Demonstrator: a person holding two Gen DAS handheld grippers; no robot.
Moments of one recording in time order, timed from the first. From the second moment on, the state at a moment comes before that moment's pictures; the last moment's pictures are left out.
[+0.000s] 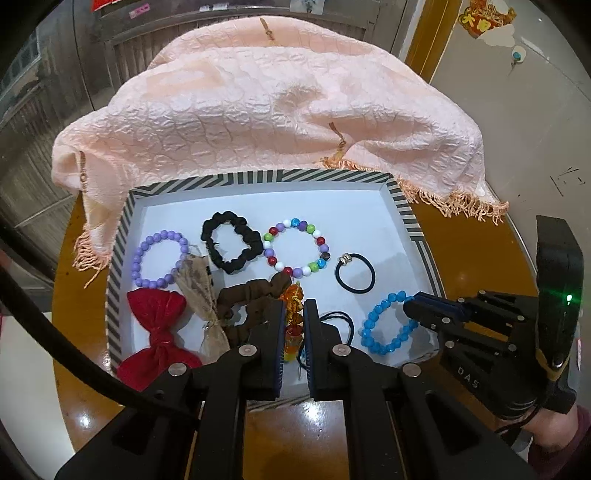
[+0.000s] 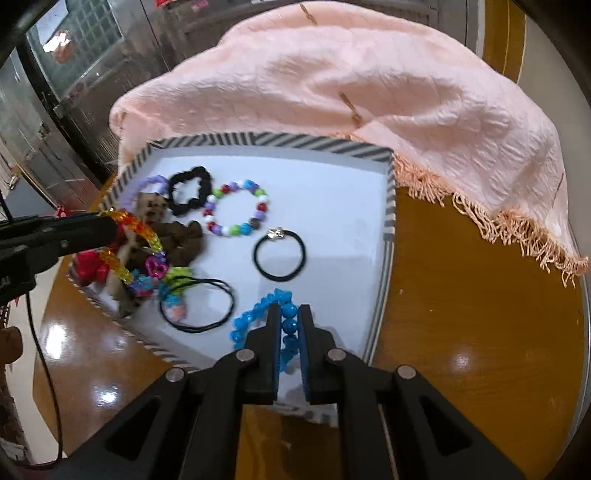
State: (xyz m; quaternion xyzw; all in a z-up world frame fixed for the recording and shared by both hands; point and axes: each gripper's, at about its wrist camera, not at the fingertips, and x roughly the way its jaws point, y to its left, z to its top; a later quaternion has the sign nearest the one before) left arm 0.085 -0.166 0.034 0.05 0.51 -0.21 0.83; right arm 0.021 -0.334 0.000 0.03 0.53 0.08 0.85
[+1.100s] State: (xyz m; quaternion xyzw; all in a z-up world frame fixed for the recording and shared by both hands) left arm 0.162 -0.189 -0.017 -0.01 0.57 -0.19 0.80; right arm 0.020 -0.343 0.001 0.07 0.52 0.08 0.85
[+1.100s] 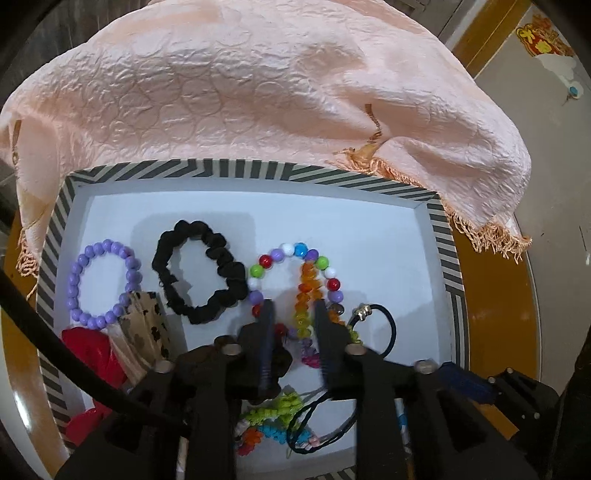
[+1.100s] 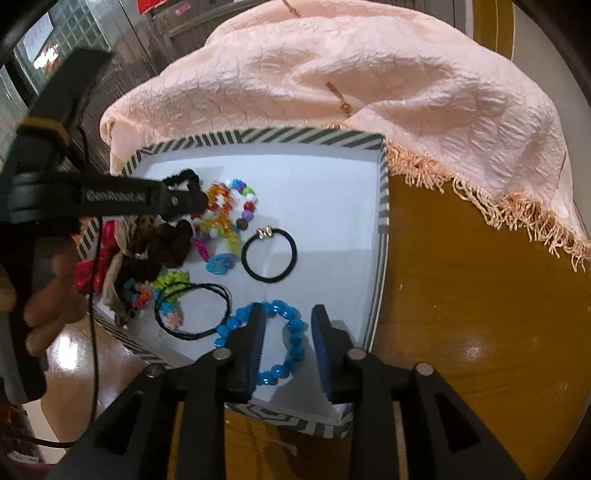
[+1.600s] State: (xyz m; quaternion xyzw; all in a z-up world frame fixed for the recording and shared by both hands) left arm 0.098 -0.144 0.014 0.00 0.54 -0.17 0.83; right arm -0.010 -0.329 0.028 0.08 0.49 0.07 0.86
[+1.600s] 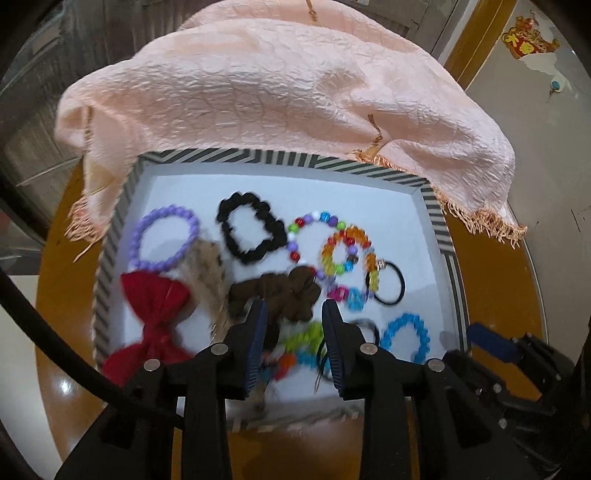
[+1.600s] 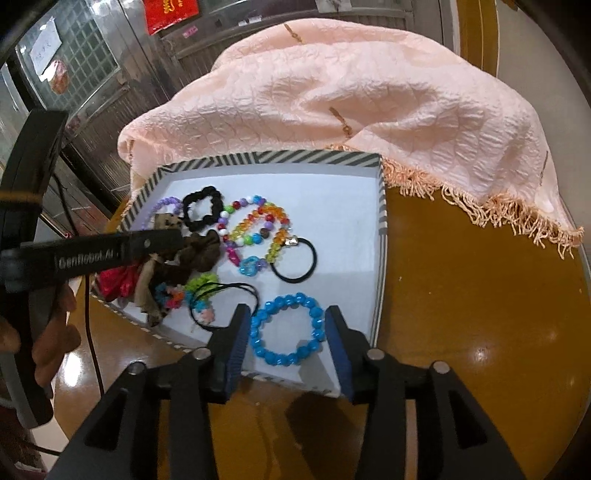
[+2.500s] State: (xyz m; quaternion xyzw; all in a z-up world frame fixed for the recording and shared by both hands) left arm -0.012 -0.064 0.073 0.05 0.44 -0.12 0.89; right arm -0.075 -0.255 0.071 0.09 0.43 0.10 0.89
